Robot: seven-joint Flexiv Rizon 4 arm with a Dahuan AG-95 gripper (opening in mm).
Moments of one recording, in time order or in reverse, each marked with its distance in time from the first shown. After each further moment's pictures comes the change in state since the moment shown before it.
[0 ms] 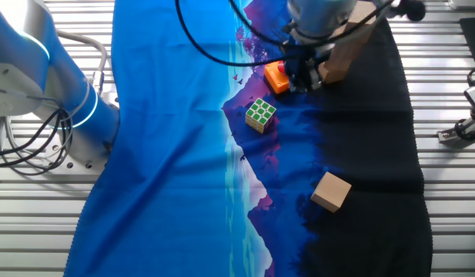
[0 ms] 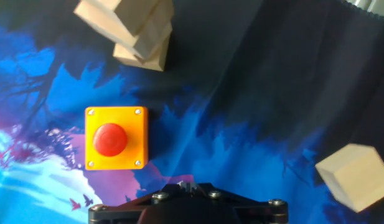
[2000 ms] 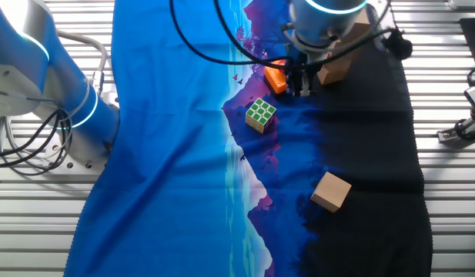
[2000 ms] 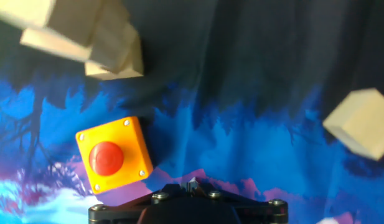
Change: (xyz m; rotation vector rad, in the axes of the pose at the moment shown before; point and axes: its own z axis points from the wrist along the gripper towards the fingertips) arm 0.004 0.002 0.001 -0.063 0.061 0.351
